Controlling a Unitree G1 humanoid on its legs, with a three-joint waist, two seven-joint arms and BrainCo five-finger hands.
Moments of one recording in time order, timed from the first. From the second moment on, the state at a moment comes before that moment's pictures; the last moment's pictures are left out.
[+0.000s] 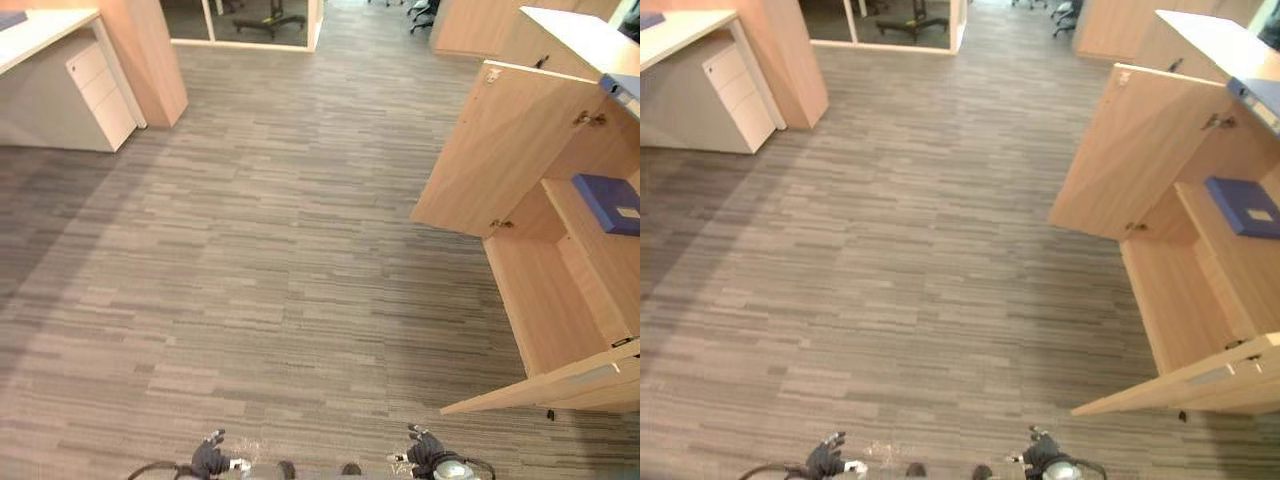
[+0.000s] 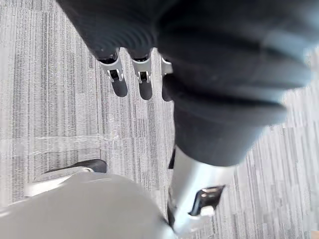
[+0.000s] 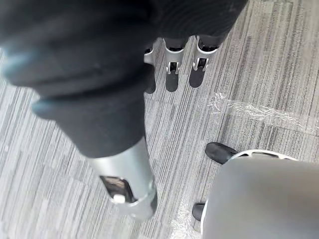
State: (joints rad) left arm 0.07 0.21 -0.12 1.11 -0.06 -0.20 0.02; right arm -0.06 -0.12 0.04 1.22 -0.13 -0.07 -0.02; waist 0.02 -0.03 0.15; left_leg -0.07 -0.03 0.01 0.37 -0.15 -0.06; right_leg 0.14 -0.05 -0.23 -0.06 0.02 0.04
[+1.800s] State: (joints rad) left arm 0.18 0.06 0.25 1.09 -0.31 -0.14 0.00; right arm -0.04 -0.11 -0.31 1.26 0.06 -0.04 0.02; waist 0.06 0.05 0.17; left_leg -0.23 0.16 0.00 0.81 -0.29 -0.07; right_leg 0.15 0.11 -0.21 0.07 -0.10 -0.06
